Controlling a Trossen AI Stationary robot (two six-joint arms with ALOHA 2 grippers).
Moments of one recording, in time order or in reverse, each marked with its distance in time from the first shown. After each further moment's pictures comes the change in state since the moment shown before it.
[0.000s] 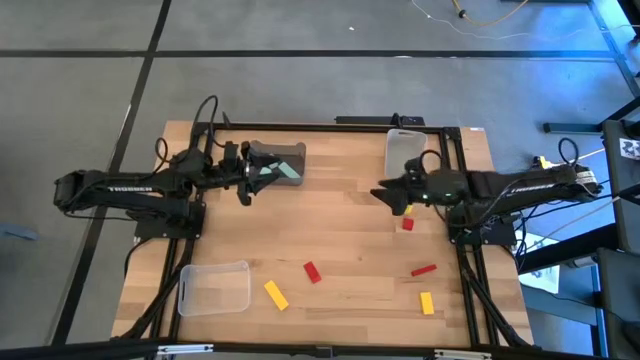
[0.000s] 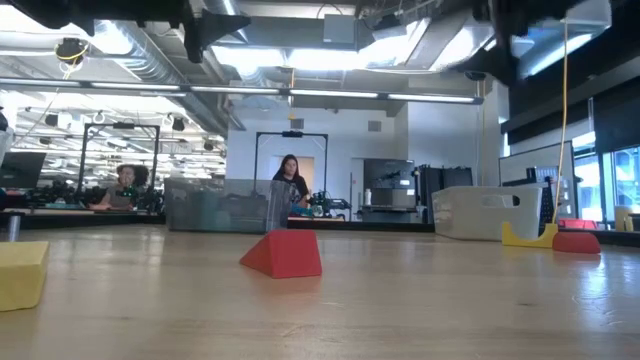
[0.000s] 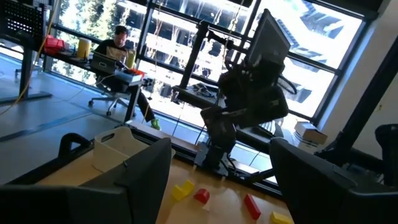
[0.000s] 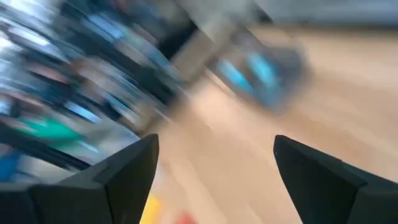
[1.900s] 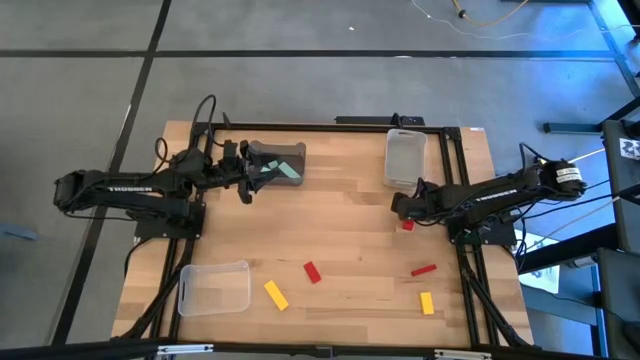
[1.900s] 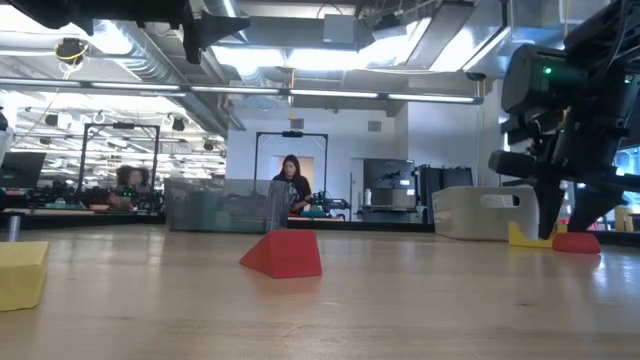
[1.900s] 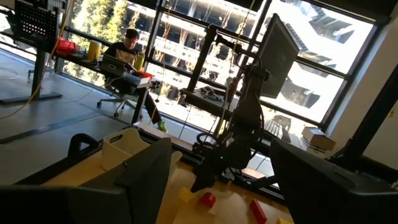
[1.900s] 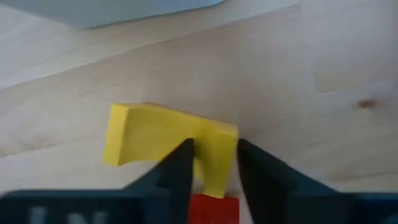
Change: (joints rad) left arm 0.000 -0.002 0.000 0.000 -0.035 -0.006; right arm -0.070 0.292 -0.258 -0.492 -0.032 0.968
